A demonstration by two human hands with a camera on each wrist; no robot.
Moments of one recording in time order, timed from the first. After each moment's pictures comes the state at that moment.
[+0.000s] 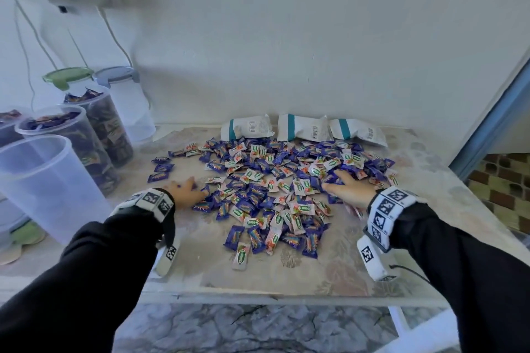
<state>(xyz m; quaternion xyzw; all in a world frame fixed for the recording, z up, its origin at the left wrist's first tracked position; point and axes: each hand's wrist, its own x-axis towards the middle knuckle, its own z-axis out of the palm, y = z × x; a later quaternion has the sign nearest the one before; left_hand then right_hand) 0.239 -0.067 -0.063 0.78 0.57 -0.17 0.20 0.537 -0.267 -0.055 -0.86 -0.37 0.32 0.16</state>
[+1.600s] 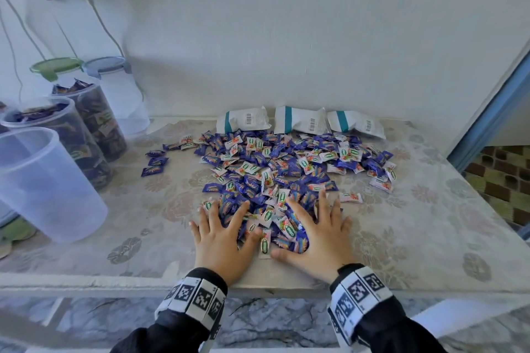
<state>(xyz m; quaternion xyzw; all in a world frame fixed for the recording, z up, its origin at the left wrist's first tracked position) 0.265 -0.220 -0.111 0.85 0.50 0.05 0.15 0.431 -0.323 -0.104 -0.83 -0.52 0.13 0.12</state>
